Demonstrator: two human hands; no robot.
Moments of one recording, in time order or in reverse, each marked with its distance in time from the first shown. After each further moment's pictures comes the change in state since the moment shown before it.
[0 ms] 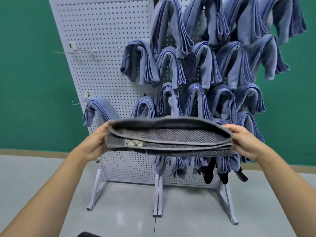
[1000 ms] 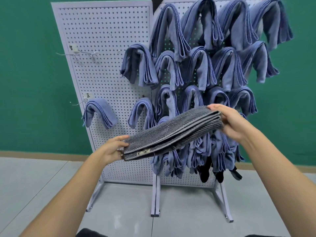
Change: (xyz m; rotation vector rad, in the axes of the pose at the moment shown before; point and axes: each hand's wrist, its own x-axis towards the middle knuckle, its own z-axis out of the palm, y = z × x) left_hand 0.021 -0.039 0.018 0.040 0.339 -0.309; right_hand -0.002 -0.064 0.058 0.116 0.186 -0.041
